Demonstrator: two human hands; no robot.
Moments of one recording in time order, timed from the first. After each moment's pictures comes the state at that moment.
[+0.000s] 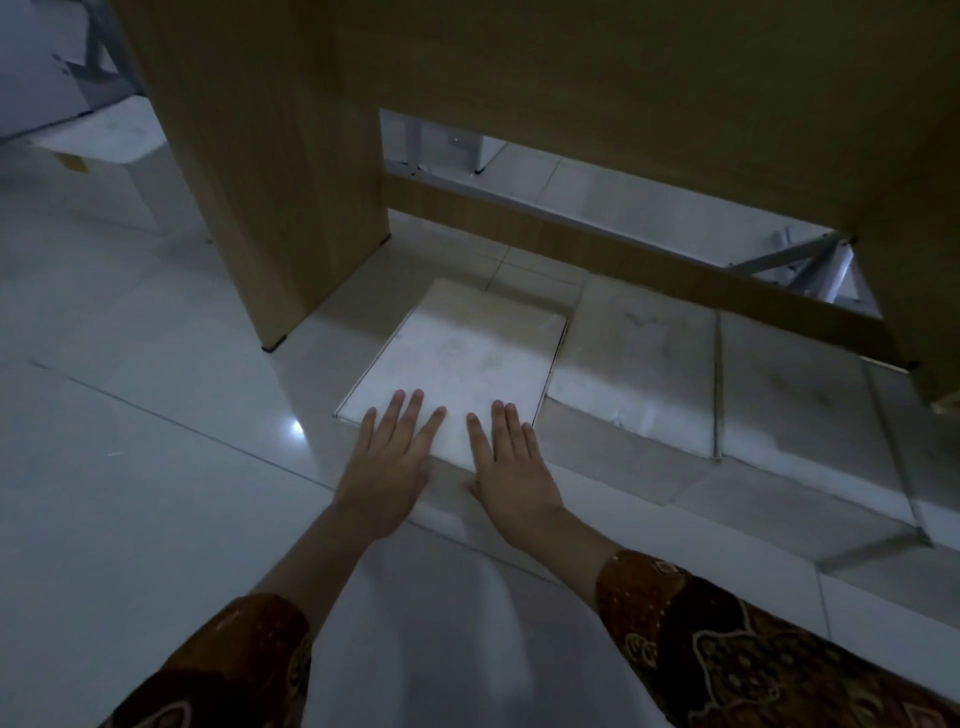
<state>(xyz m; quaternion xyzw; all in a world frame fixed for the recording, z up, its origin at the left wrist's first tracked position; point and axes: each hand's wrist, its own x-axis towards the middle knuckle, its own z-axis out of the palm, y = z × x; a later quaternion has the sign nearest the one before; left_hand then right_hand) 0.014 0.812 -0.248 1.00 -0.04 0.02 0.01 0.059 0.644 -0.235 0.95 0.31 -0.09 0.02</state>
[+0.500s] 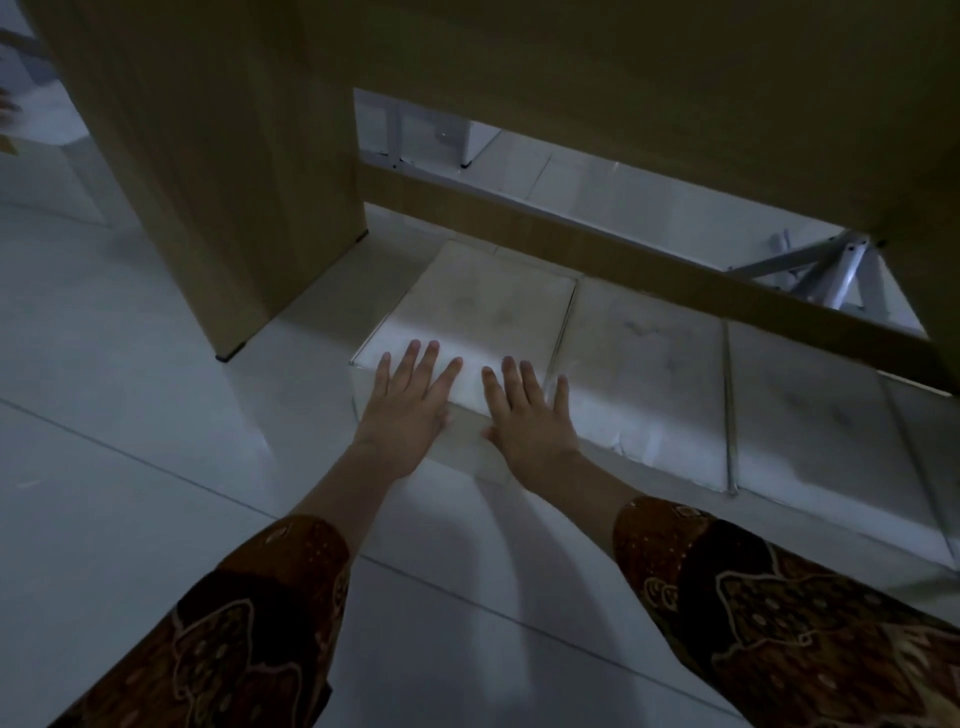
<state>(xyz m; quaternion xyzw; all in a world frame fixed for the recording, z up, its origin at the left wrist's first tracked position) 0.123 0.802 -0.252 1.00 -0.03 0.02 -0.02 0.155 0.636 -0.231 0.95 0.27 -0.07 0.10</state>
